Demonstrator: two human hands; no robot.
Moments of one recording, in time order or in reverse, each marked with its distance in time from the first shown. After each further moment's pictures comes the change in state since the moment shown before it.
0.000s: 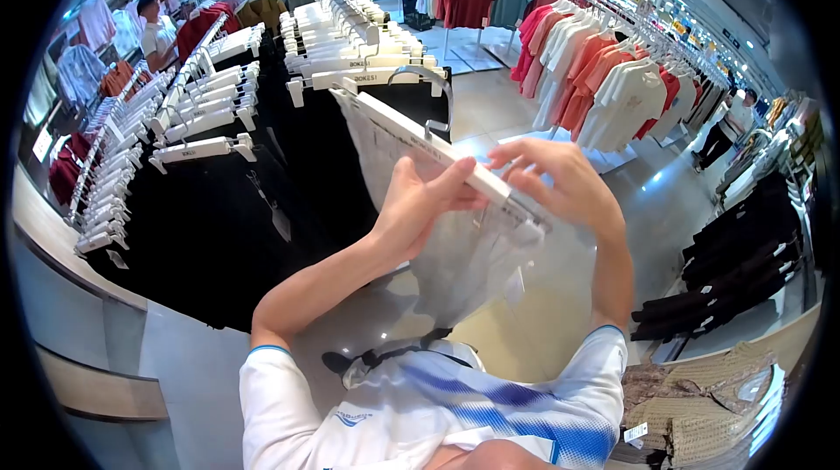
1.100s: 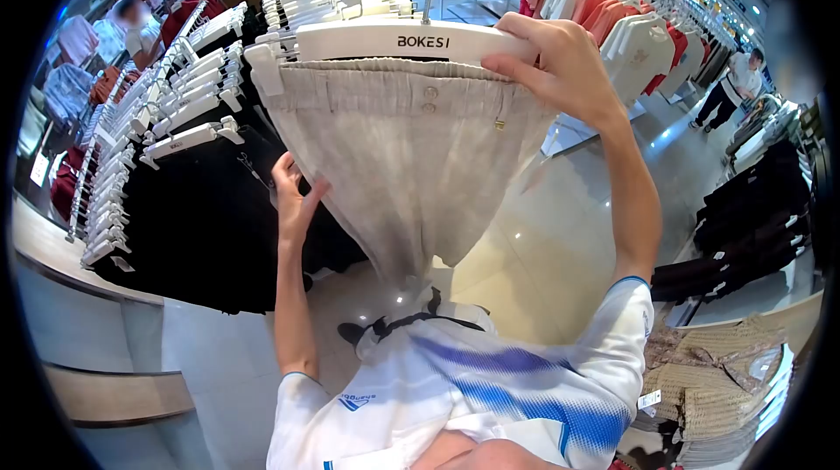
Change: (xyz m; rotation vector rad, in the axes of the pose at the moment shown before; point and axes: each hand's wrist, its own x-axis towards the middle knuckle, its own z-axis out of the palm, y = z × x) left_hand -0.063 -0.043 -0.205 0.794 0.467 0.404; right_hand 0.053 0.019 -0.018 -0.499 0.221 -0.110
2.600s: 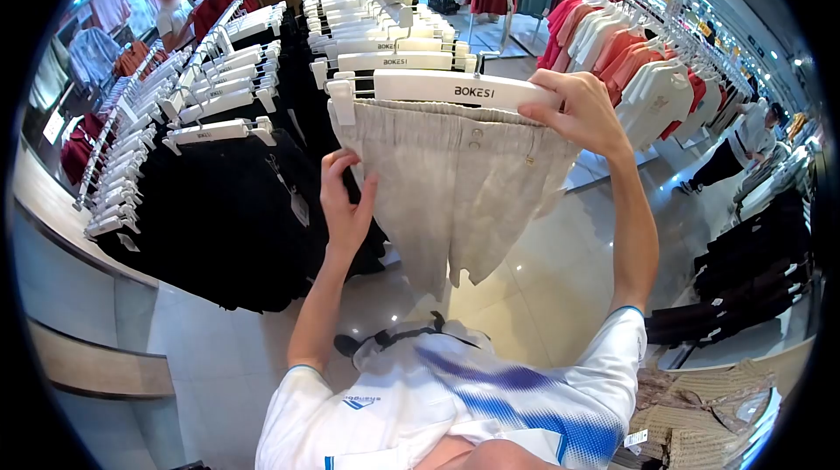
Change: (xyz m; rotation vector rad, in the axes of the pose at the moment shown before) left_hand 0.017 0.039 0.043 0.233 0.217 0.503; right_hand 0.013 0.022 0.026 0.065 -0.113 0.011
